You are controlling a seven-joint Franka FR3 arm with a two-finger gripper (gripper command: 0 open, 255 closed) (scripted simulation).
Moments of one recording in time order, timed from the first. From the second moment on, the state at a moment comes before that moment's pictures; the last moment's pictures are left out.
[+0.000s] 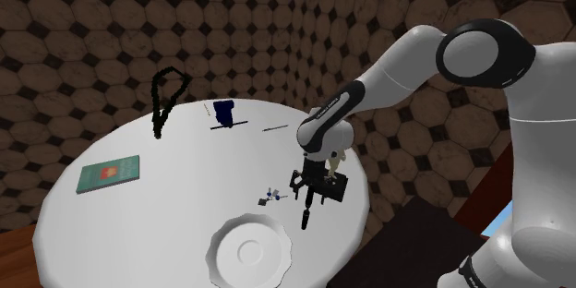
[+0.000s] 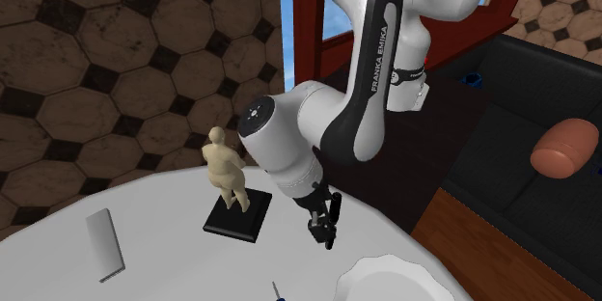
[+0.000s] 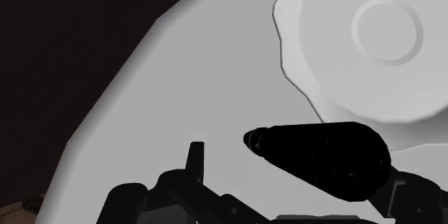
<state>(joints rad) -0.06 0.54 0.14 -2.16 0.34 2.40 0.66</state>
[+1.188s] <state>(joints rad) -0.06 0.68 0.15 -2.11 0.36 2.48 0.64</state>
